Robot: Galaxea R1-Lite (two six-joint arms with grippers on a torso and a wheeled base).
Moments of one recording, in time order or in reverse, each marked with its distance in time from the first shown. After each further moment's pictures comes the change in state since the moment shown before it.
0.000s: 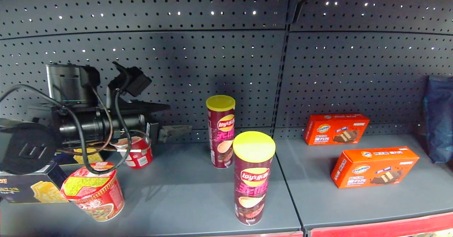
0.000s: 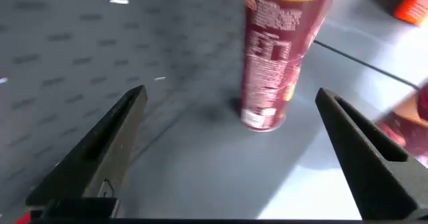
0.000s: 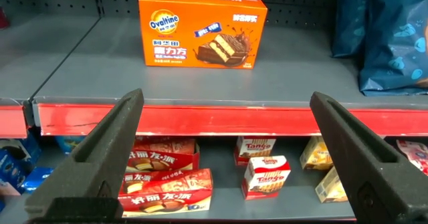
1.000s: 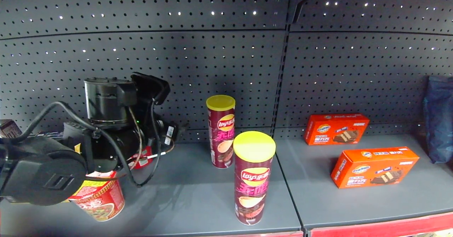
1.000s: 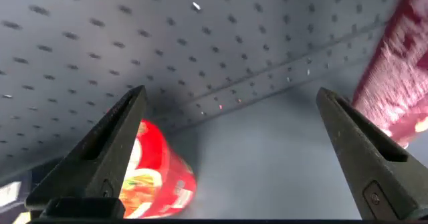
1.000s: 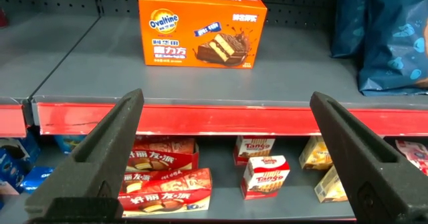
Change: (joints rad) left arm -0.247 0.039 0.082 -0.143 0.850 -0.056; right arm 0.000 0.000 0.001 0.000 0.000 -0.004
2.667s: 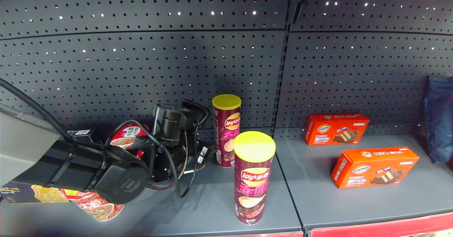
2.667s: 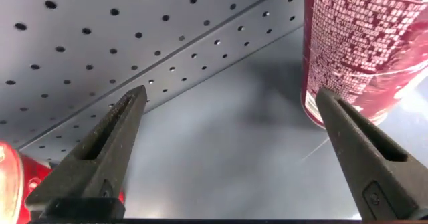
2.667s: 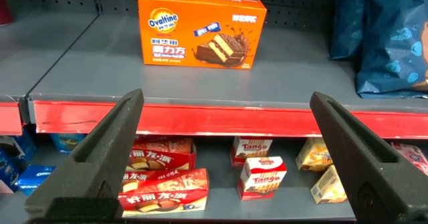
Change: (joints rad) left arm -0.116 0.225 -0.073 -0.013 0.031 -0.006; right arm 0.000 0.000 0.001 -0.002 0.000 -0.018
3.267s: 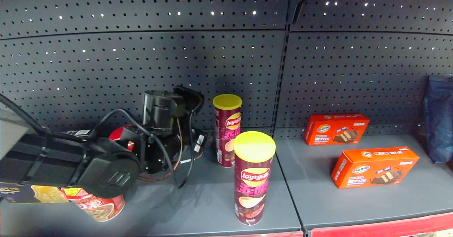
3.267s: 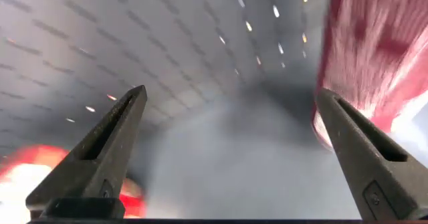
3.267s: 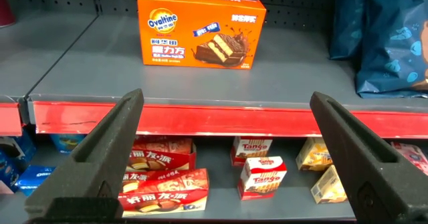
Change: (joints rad) left arm 0.009 -0.069 -0.035 0.011 0.031 0.000; right arm -0.001 0.000 -0.001 0.001 0.000 0.000
